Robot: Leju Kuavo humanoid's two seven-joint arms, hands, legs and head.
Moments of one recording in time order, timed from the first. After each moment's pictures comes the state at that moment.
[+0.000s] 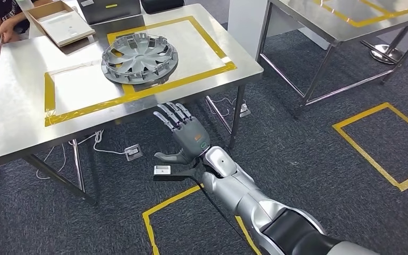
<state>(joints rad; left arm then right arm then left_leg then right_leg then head) -0.09 -0.16 0.95 -0.20 -0.93 0.49 -0.23 -0.51 0.11 0.28 -0.65 1.26 -0.40 -0.37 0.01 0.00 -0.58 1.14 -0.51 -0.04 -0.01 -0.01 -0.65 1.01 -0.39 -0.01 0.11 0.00</state>
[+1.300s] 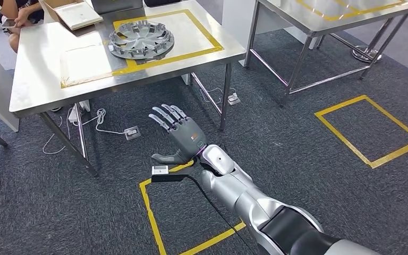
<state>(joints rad) -0.09 -0.16 0.96 -0.20 -0.92 0.45 -0.19 -0.54 0.12 0.28 -0.63 1.24 -0.33 -0.41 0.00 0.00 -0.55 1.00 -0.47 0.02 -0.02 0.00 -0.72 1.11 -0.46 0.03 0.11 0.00</state>
